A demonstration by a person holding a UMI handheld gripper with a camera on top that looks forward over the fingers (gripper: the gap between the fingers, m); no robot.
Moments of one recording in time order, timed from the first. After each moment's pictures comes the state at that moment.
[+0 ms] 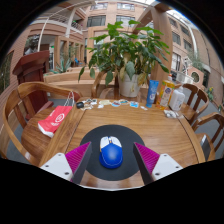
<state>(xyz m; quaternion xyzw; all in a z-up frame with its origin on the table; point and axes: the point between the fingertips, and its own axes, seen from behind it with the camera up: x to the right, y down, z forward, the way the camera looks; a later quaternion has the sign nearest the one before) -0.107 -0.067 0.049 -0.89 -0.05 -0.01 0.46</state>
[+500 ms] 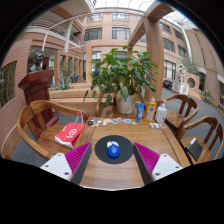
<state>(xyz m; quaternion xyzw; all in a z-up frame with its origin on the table) -0.114 -0.210 0.206 -0.85 -0.03 0.00 0.53</state>
